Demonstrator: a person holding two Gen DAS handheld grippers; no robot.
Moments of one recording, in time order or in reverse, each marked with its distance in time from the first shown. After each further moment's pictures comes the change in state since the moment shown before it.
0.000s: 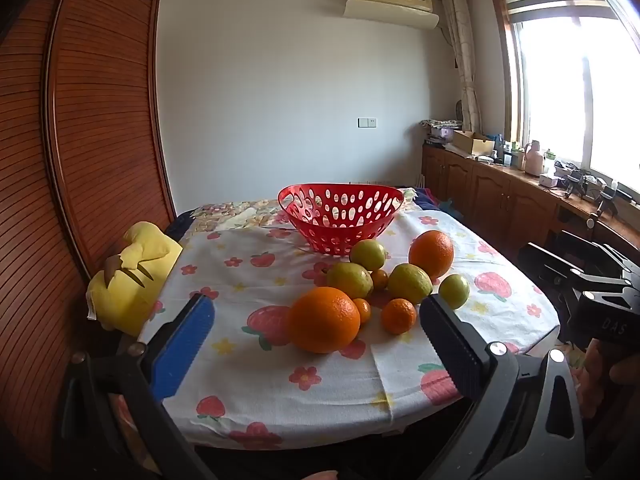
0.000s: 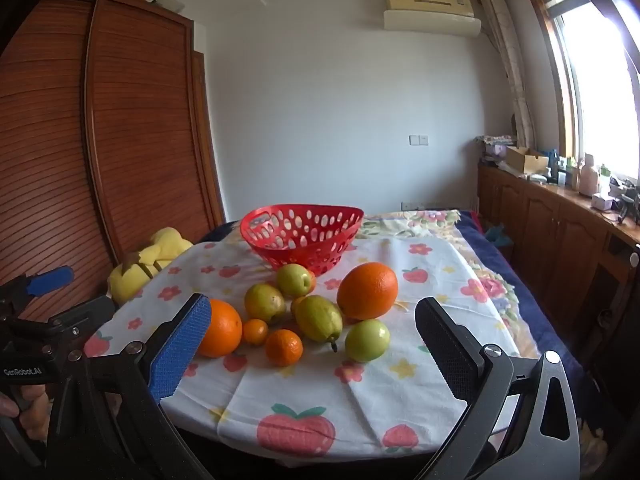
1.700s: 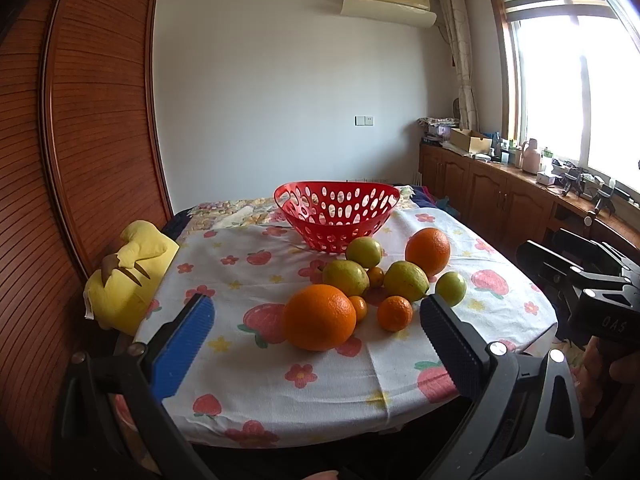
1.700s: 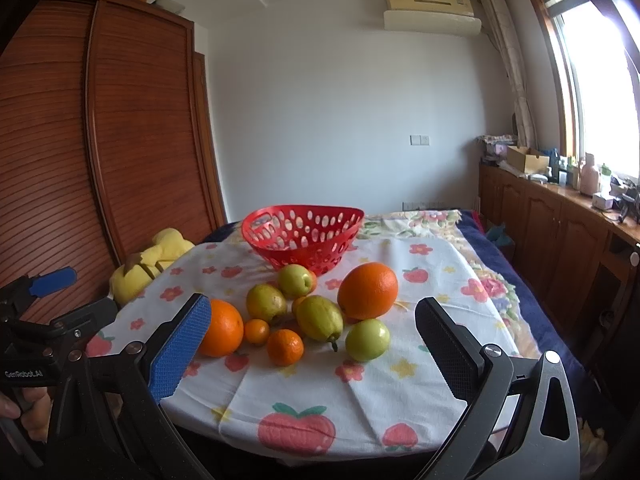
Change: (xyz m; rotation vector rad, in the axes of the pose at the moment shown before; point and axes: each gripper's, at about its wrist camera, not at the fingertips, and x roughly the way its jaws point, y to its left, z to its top) left arm 0.004 -0.004 -0.003 -0.004 0.010 -0.014; right arm 0.002 0.001 -0.001 0.000 0.003 -0.003
